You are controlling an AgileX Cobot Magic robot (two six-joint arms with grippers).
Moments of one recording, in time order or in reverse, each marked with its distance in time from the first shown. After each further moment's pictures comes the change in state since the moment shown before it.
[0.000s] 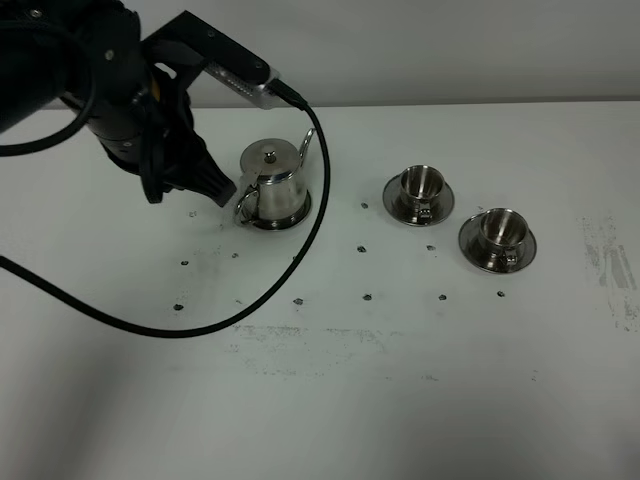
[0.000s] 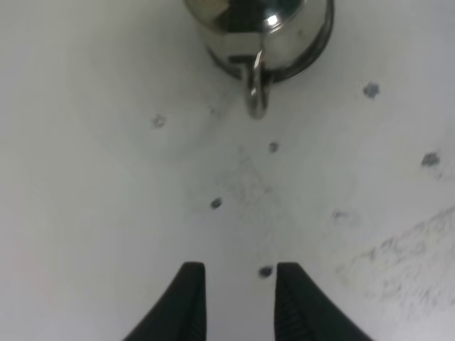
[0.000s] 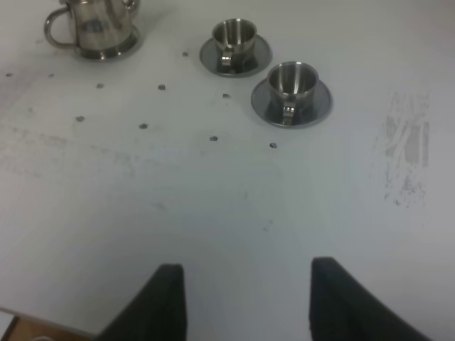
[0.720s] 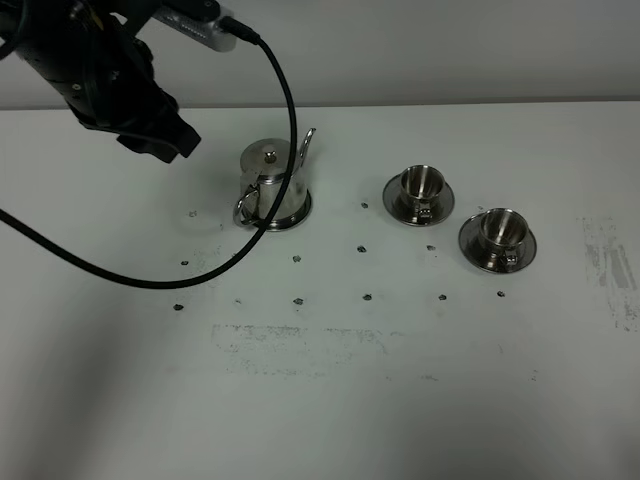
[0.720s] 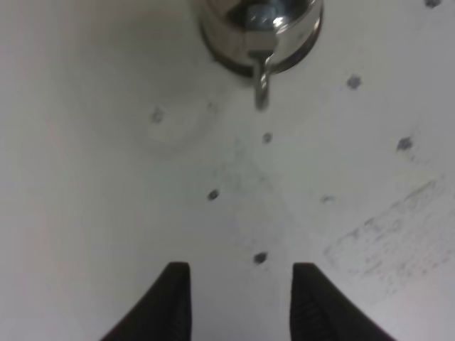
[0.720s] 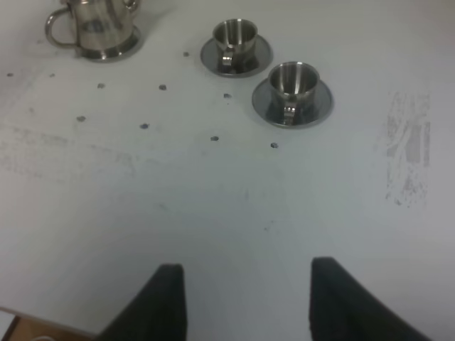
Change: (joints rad) left arm 0.160 0.099 -0.204 -0.292 0.117 0.262; right arm 0.000 0.000 0.000 0.003 0.000 0.000
